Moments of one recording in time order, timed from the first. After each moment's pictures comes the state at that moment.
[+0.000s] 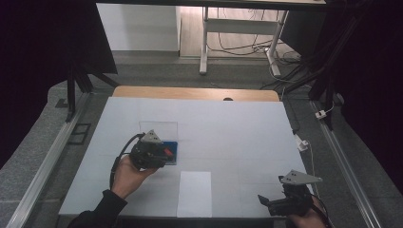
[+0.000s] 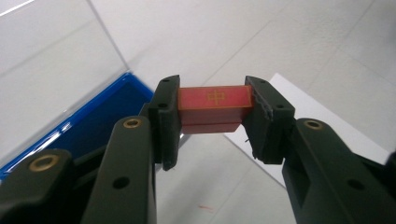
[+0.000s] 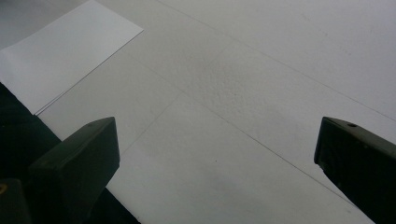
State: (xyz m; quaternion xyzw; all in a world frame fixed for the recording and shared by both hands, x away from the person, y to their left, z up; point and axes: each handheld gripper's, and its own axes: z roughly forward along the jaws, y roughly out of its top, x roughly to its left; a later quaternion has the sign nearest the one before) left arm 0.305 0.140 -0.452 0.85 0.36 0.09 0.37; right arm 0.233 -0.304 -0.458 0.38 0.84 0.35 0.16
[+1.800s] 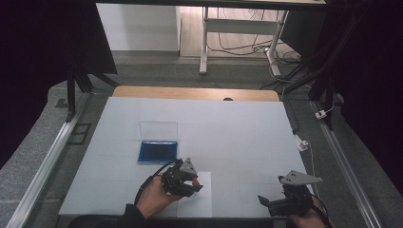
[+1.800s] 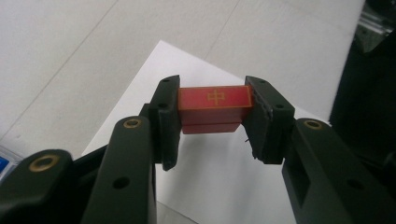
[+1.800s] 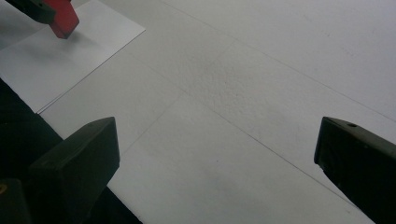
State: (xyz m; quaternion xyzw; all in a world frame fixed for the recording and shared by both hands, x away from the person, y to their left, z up) left arm 0.269 0.051 -0.491 0.91 0.25 0.04 0.32; right arm 0.233 -0.304 -0.458 0.37 0.84 0.35 0.16
